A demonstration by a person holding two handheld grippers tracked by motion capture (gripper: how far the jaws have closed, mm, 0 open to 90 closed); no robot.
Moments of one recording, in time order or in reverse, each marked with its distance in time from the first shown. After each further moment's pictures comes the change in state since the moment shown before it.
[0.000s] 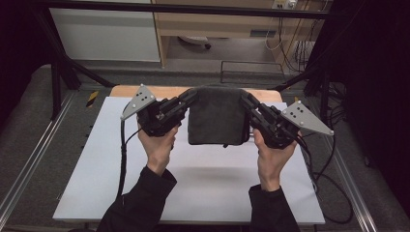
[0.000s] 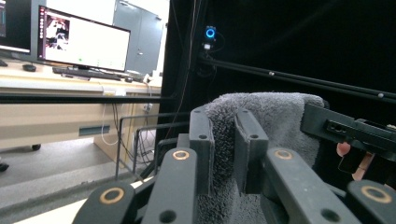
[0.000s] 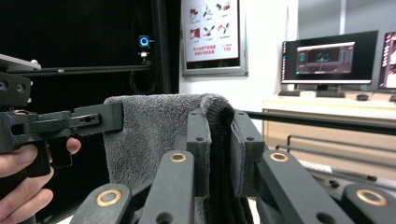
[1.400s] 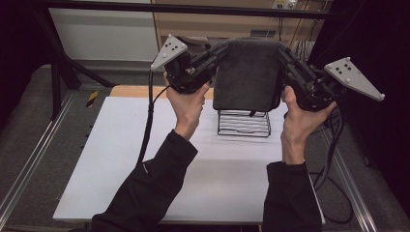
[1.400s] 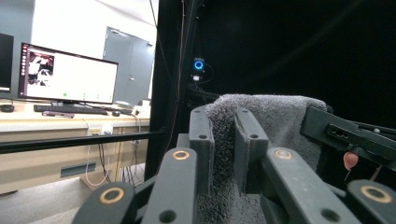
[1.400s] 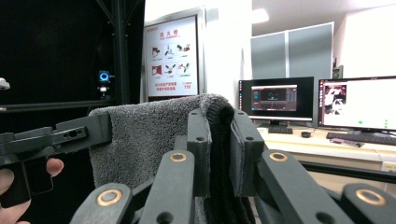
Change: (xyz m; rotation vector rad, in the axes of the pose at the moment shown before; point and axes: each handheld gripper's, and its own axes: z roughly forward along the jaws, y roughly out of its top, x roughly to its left) left arm -0.020 0.068 0.082 -0.091 -0.035 0.029; right arm -0.045 0.083 0.006 -0.125 -0.149 -0.049
